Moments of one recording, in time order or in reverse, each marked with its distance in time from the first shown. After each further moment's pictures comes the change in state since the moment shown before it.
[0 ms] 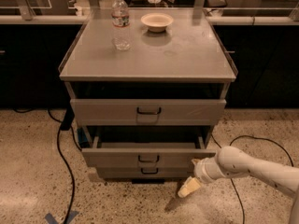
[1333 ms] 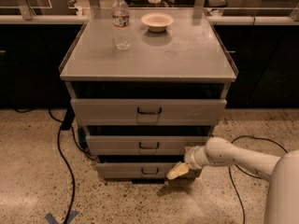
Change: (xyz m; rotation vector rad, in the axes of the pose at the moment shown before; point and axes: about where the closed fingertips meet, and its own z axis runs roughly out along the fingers) arm -0.056 -0.054 0.034 0.095 -0.080 0.058
